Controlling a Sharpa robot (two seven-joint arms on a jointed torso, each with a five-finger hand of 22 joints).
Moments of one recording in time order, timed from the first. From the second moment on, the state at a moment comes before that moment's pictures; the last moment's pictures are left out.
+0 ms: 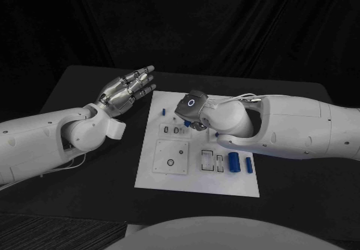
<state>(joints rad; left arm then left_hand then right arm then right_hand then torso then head) 1.29 -0.89 -0.21 1.47 0.01 0.09 0.58 1.50 0.26 -0.10 0.28 0.66 0.31 0.09 0.07 0.04 0.01 0.05 0.00 0.00 0.00 0.12 0.00 0.00 0.16 0.00 0.20 0.00 0.00 1.36 -0.57 -0.21 1.63 -2.14 0.15 -0.38 1.38 -0.09 0.19 0.11 0.42 0.88 0.04 0.28 0.42 1.47 -0.05 1.57 1.31 1.47 -0.11 1.54 1.31 0.05 1.46 0.01 1.36 1.31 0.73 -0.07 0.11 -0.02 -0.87</state>
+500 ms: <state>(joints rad) 1.29 -0.89 -0.21 1.47 0.01 0.10 0.58 1.50 0.26 -0.09 0.28 0.66 0.31 0.09 0.07 0.04 0.01 0.05 0.00 0.00 0.00 0.12 0.00 0.00 0.16 0.00 0.20 0.00 0.00 1.35 -0.56 -0.21 1.62 -2.15 0.17 -0.38 1.38 -0.09 0.20 0.11 0.42 0.88 0.03 0.27 0.42 1.47 -0.05 1.57 1.31 1.47 -0.11 1.54 1.31 0.05 1.46 0.01 1.36 1.31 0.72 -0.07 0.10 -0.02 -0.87</state>
